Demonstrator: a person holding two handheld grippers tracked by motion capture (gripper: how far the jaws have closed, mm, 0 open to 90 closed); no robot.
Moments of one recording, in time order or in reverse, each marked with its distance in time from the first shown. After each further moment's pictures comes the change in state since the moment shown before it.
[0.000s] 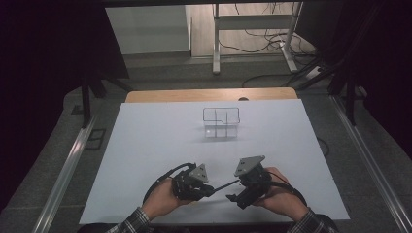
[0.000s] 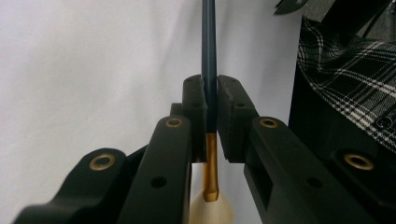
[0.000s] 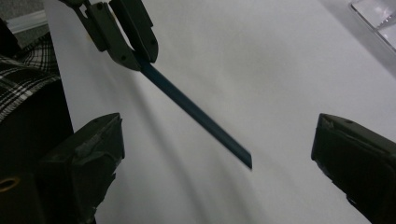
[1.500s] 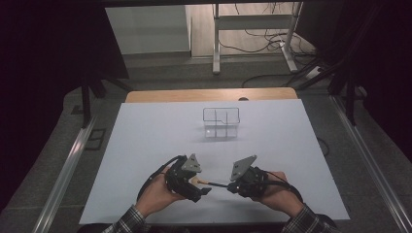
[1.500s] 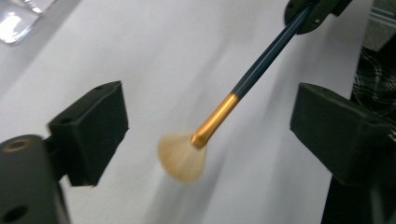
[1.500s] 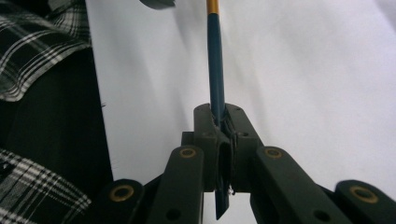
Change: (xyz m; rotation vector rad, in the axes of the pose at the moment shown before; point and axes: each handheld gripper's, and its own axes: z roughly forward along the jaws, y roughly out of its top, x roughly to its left) left arm 0.012 -0.007 -0.018 -0.079 0.182 -0.108; right arm 0.002 0.010 -0.002 0.089 0.096 -0.131
